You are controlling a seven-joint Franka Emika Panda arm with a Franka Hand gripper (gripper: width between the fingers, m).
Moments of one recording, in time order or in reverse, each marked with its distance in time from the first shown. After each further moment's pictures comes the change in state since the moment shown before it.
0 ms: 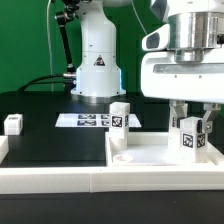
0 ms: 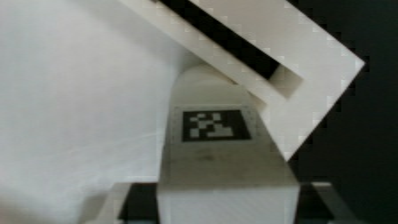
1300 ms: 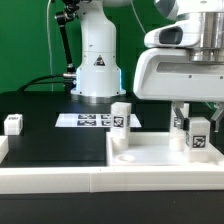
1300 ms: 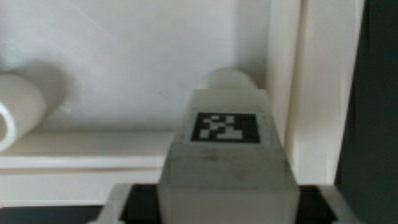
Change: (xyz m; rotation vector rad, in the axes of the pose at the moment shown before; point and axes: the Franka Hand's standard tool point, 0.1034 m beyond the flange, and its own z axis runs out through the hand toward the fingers) arm -0.004 -0.006 0.000 -0.042 -0.007 -1.022
